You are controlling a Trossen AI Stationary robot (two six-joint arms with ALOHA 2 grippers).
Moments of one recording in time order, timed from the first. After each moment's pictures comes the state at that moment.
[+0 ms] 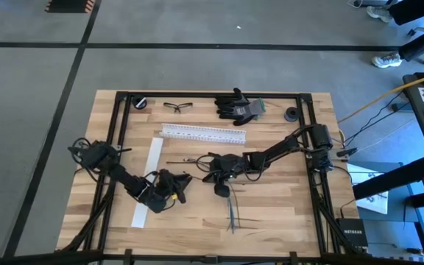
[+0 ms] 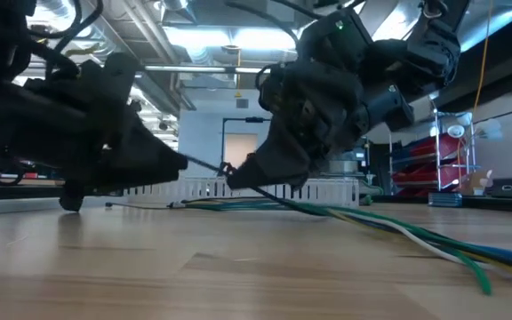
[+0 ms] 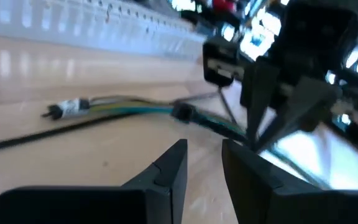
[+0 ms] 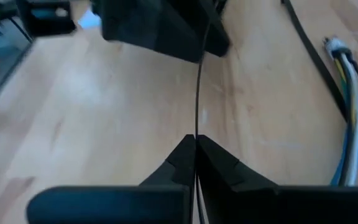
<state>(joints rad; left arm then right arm) -0.61 1.99 0.51 0.97 -1.17 -1.02 0.12 2.00 0.89 0.59 -0.15 0.31</state>
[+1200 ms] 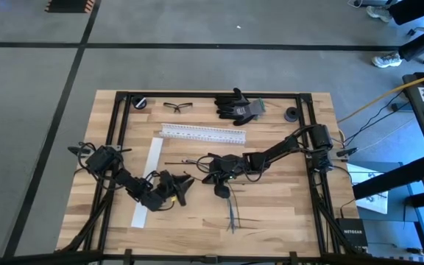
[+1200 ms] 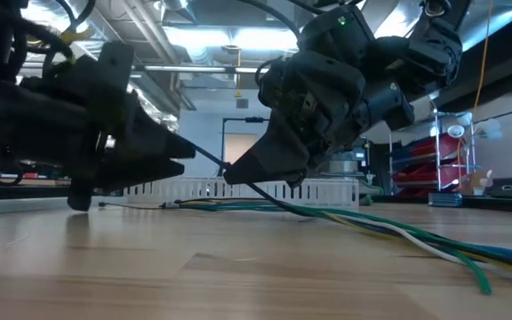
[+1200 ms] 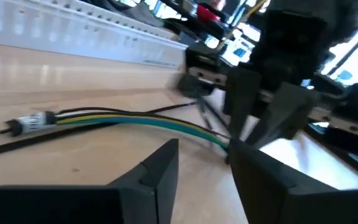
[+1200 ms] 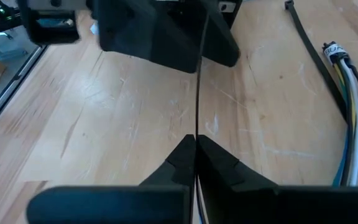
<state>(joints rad) -0.63 2.05 0.50 1.26 -1.17 -0.83 0.12 2.00 0.89 0.60 -0.15 0.31</state>
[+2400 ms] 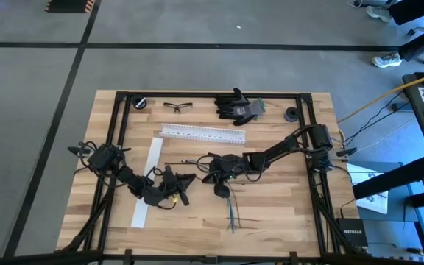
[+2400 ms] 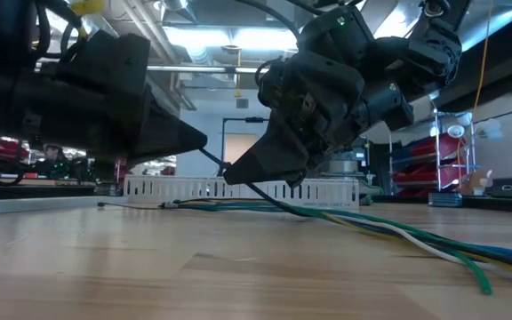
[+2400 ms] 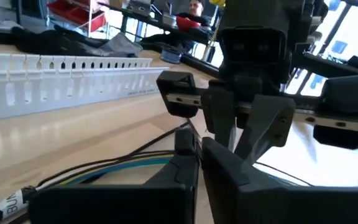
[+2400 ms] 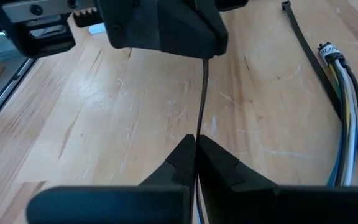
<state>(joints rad) -0.57 2.05 0.52 1.40 -1.14 -0.45 0.12 2.00 0.89 0.60 -0.15 0.31</state>
